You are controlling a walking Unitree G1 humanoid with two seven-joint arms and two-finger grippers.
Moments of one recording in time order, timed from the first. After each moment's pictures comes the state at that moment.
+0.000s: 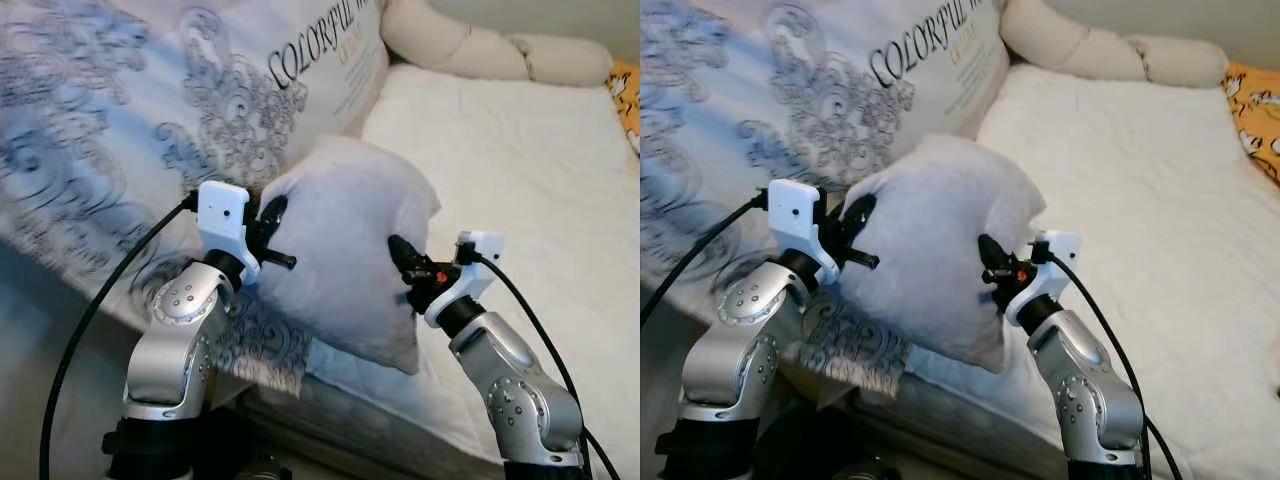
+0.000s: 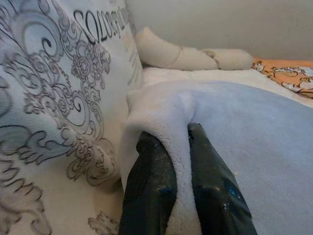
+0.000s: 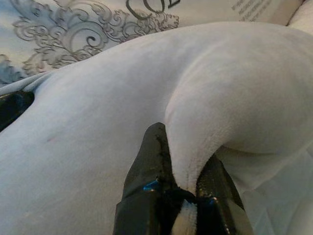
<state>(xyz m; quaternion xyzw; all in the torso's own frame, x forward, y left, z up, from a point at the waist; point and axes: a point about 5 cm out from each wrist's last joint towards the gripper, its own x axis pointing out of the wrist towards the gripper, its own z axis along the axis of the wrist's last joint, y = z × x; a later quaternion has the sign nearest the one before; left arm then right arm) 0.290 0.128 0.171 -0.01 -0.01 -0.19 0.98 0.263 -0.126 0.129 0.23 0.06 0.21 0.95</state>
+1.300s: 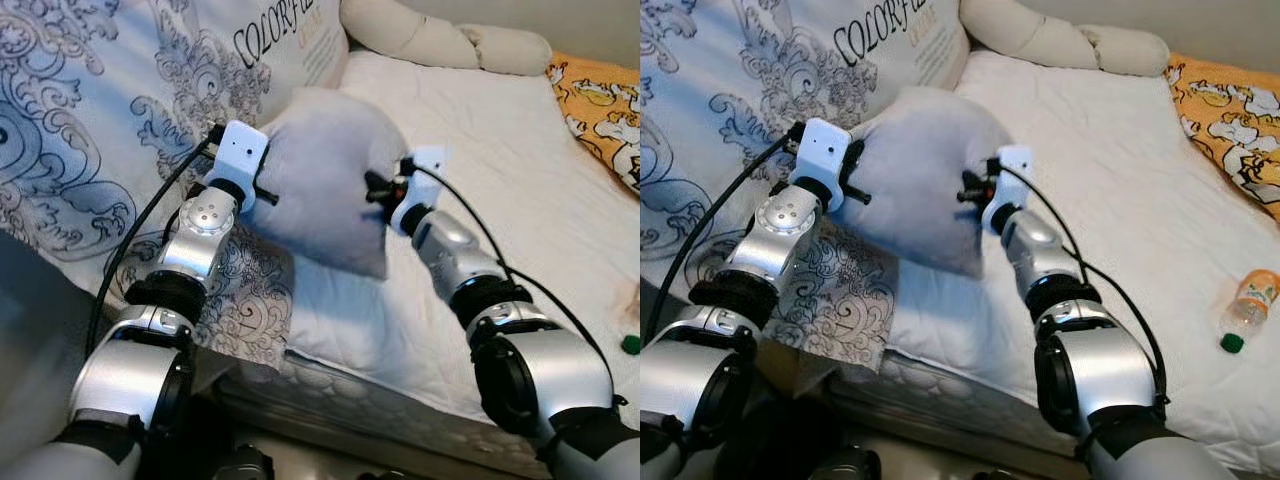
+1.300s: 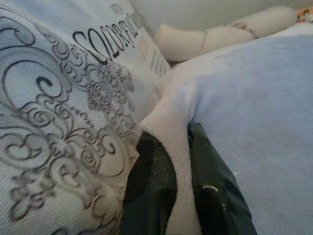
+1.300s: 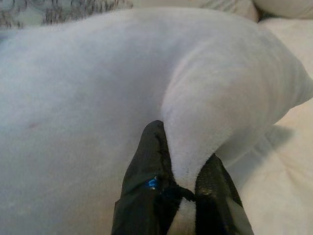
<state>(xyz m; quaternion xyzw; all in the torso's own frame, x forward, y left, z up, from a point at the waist) 0.395 0.149 0.179 0.20 -0.04 -0.11 0.97 0.390 -0.105 0.137 0.09 0.08 0.20 0.97</state>
